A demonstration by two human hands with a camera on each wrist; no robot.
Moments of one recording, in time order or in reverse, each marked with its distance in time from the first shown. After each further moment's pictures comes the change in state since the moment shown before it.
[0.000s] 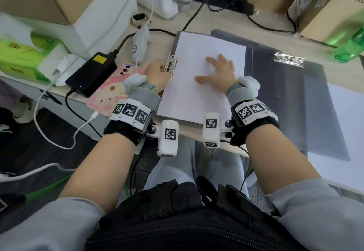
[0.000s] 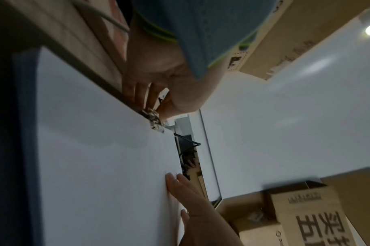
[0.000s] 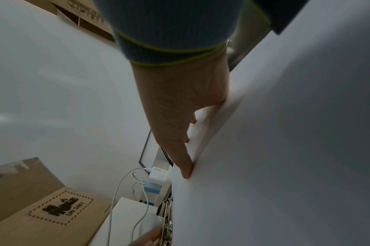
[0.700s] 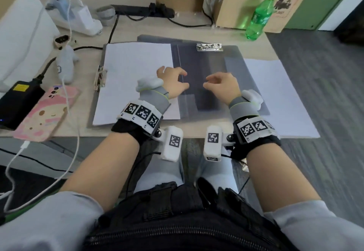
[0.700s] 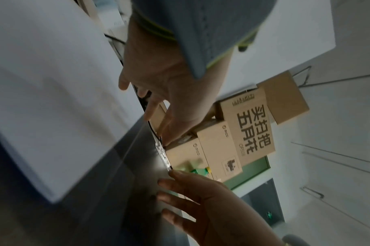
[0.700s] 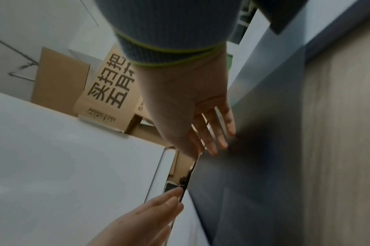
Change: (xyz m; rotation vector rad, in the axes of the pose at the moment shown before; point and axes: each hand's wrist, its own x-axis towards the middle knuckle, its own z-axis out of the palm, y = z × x) left_hand -0.067 0.102 0.142 0.465 -0.273 0.401; right_hand -0.105 0.120 -0.097 0.166 0.394 0.145
